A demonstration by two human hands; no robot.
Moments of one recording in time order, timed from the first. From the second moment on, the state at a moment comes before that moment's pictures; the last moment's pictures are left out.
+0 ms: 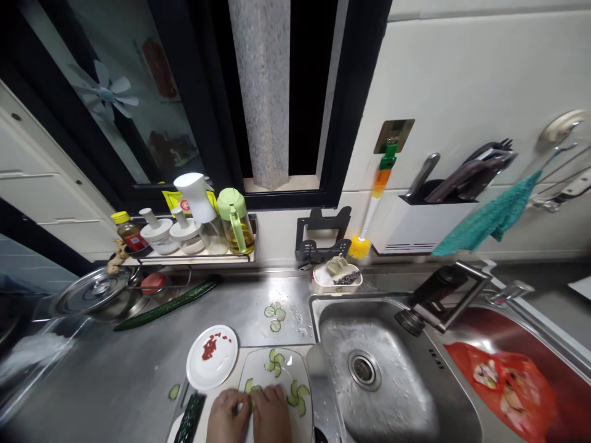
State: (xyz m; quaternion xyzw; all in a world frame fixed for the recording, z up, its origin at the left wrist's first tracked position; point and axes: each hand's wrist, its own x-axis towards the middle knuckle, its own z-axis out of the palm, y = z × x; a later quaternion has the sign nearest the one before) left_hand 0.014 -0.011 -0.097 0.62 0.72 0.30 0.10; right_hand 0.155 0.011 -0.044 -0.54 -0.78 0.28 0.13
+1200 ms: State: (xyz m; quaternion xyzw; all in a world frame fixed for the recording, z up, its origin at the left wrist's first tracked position) left_hand -0.032 -0.007 -0.056 0.54 0.76 0.30 0.18; right_hand 0.167 0.006 -0.056 -0.55 -0.78 0.24 0.17
